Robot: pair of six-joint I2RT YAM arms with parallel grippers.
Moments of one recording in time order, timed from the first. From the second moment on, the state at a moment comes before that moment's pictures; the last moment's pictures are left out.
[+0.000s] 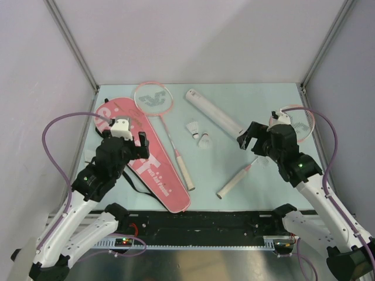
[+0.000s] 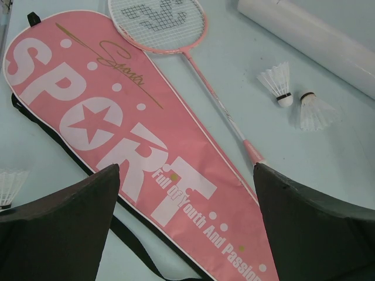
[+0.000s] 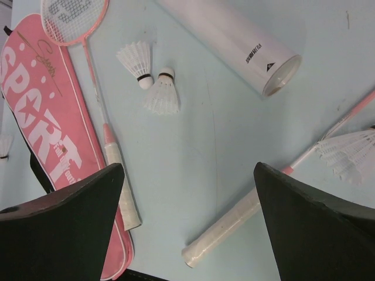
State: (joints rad) left arm -0.54 0.67 0.83 -0.54 -0.38 -0.20; right arm 0.41 0.84 0.86 -0.52 0.09 0.59
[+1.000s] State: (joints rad) left arm -0.54 0.60 0.81 -0.54 -0.30 -0.20; right arm 0.25 1.46 1.05 -0.28 -0.07 -0.01
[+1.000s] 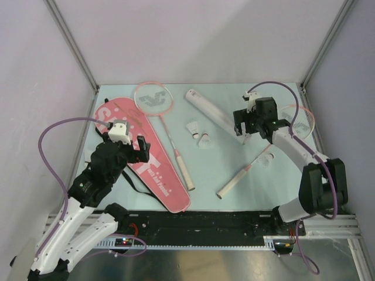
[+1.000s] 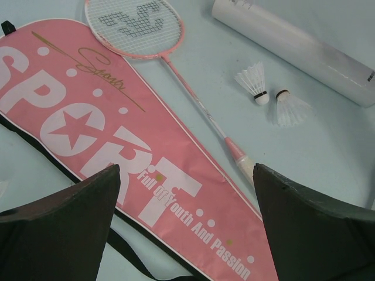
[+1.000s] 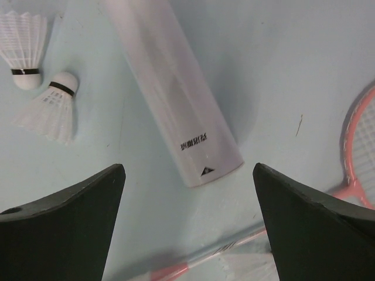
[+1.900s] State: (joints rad) left arm -0.54 0.52 0.70 -0.44 -0.22 -0.11; right arm 0.21 1.93 1.31 -0.40 -0.24 -0.24
